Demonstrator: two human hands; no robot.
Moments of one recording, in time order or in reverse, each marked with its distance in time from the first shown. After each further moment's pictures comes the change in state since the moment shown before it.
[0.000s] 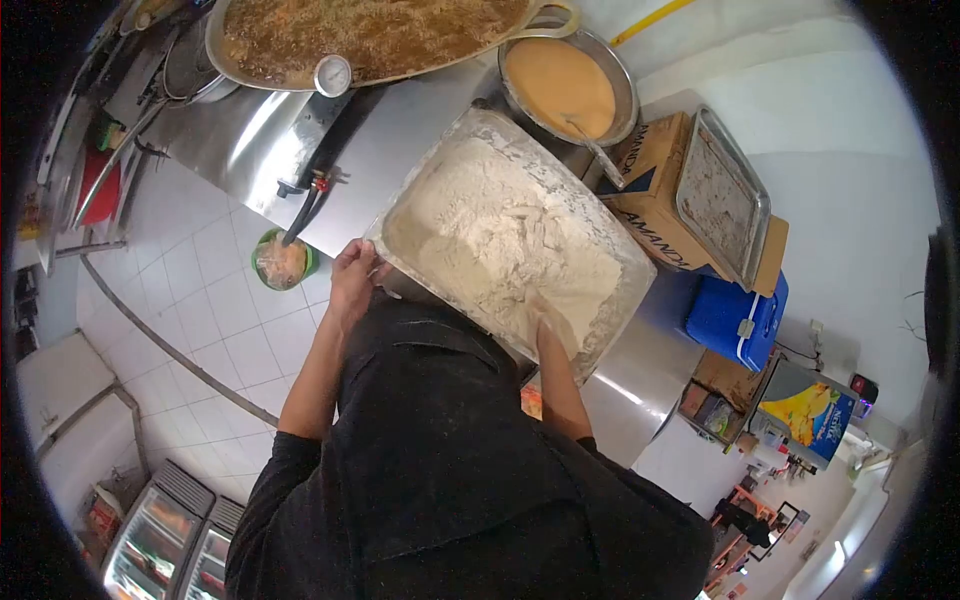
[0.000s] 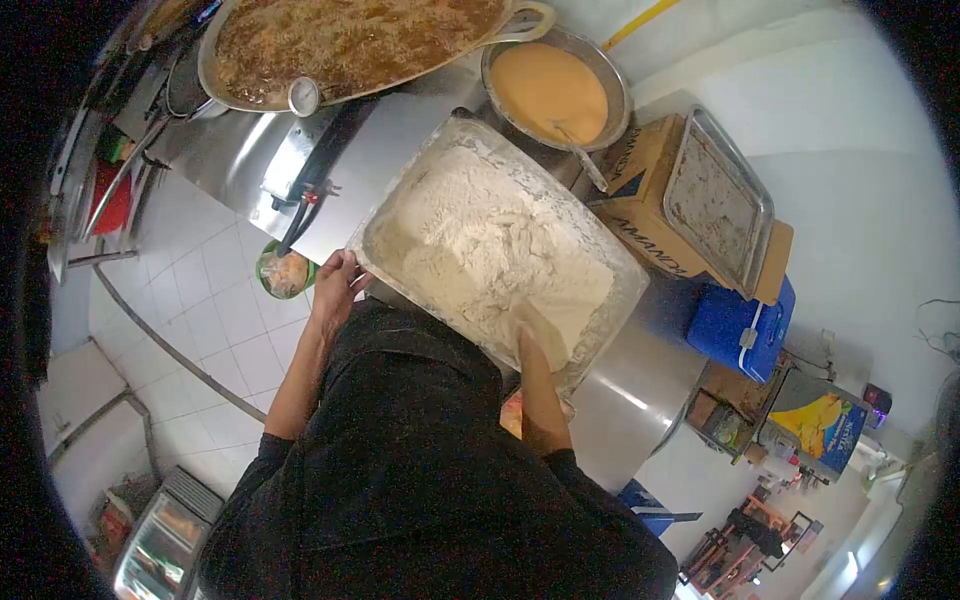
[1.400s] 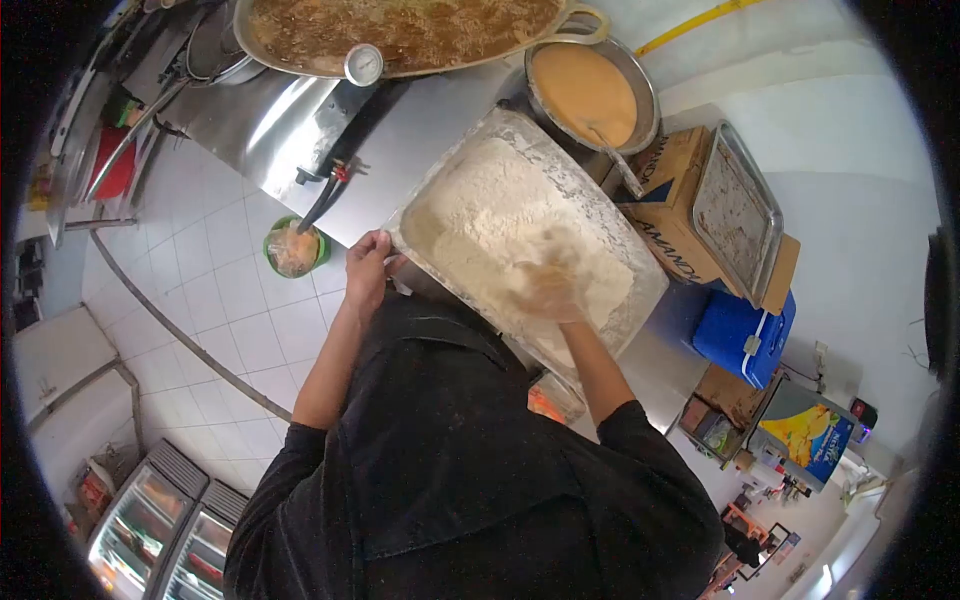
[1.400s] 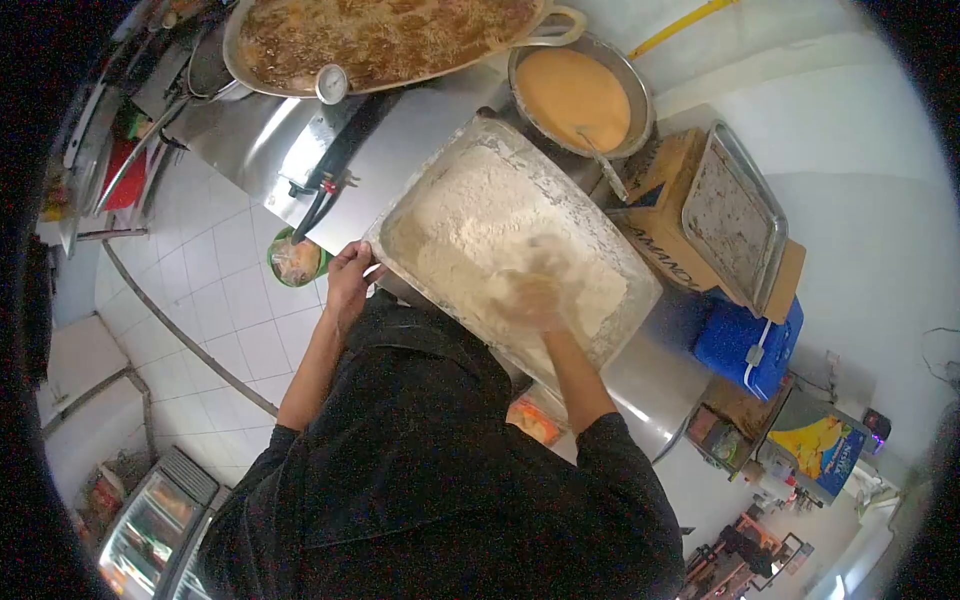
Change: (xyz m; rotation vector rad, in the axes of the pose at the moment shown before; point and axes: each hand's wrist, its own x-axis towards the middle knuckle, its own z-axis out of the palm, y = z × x) left_hand -0.001 -0.005 0.005 0.012 0.095 0.065; right_hand -0.080 -0.198 -0.019 -1.272 -0.105 -0.743
